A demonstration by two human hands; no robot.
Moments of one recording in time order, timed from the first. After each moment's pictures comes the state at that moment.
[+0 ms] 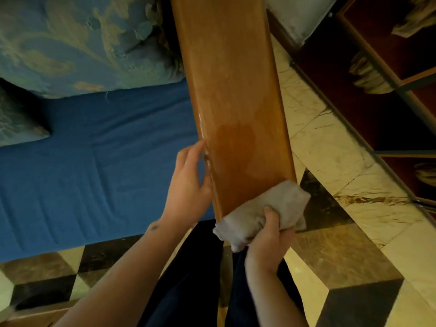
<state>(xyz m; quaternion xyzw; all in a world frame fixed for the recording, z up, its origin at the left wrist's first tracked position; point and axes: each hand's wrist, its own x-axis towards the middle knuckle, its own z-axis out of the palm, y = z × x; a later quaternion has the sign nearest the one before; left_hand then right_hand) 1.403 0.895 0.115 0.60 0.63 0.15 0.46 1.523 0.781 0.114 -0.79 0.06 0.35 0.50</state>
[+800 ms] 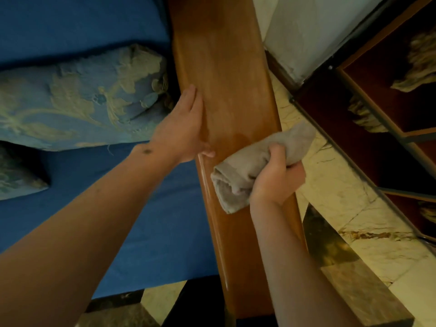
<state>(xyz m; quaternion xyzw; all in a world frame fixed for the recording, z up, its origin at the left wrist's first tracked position) 1.424 1.167 0.110 0.77 0.56 -0.15 0.29 1.560 1.044 0.081 -0.77 -0.01 0.28 0.57</state>
